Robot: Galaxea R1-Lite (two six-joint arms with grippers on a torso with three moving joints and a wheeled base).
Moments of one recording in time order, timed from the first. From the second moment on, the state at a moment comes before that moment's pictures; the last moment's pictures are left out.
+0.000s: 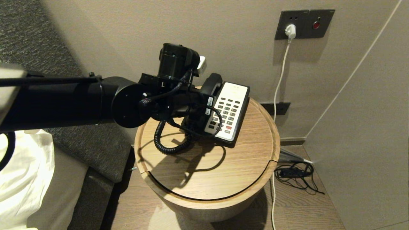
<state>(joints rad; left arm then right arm) -0.68 1.93 -1.56 0.01 0.24 -0.04 0.48 0.69 -1.24 0.94 0.02 0.59</state>
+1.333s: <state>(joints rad) -0.69 1.94 -1.56 -0.01 0.25 -0.05 0.48 0.69 -1.19 0.92 0.05 0.59</state>
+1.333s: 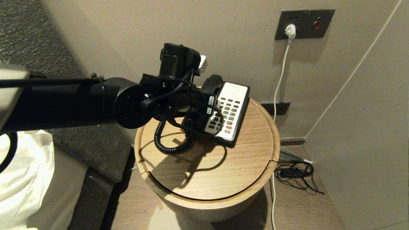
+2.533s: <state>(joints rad) -0.59 1.31 -1.22 0.01 0.24 -0.13 0.48 1.06 -1.38 0.90 0.08 0.48</state>
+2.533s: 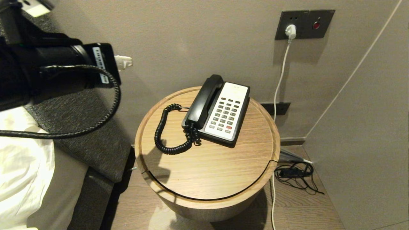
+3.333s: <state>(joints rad) -0.49 1.17 -1.06 -0.01 0.21 -0.26 0.67 1.77 -1.83 0.90 0.03 0.41</state>
